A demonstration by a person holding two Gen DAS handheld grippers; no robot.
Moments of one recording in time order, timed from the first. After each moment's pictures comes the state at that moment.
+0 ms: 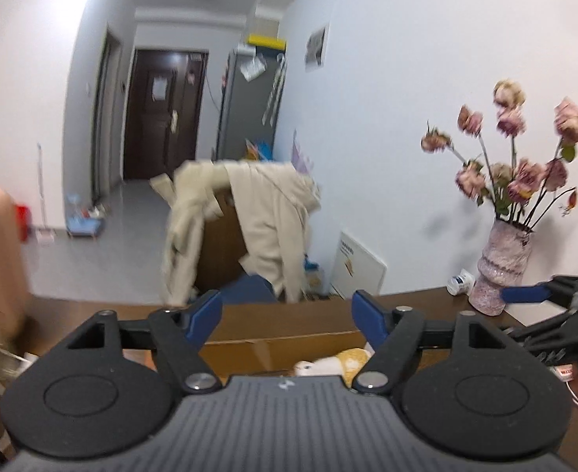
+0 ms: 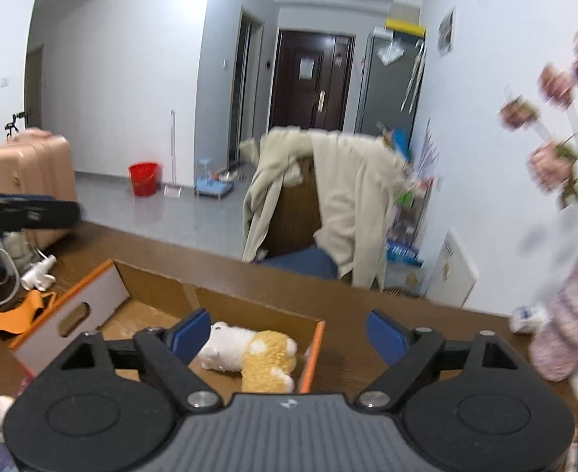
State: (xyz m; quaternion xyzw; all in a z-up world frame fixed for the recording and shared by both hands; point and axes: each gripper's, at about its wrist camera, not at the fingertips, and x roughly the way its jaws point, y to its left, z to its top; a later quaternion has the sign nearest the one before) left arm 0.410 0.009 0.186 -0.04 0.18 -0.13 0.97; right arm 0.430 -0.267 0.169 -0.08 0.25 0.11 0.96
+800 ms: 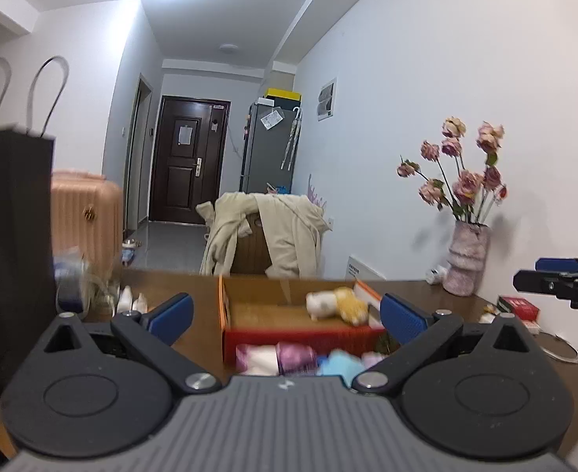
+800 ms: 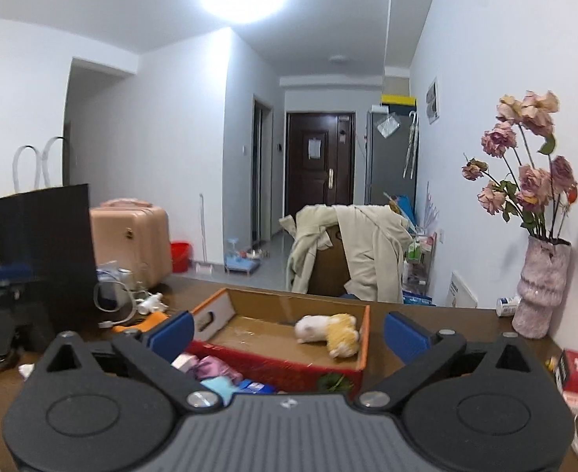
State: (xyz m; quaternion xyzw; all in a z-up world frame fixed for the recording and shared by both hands) left arm 0.098 0.074 0.129 -0.05 0.10 -0.11 0.99; right arm 0.125 -0.246 0.156 -0.03 0.12 0.15 0.98
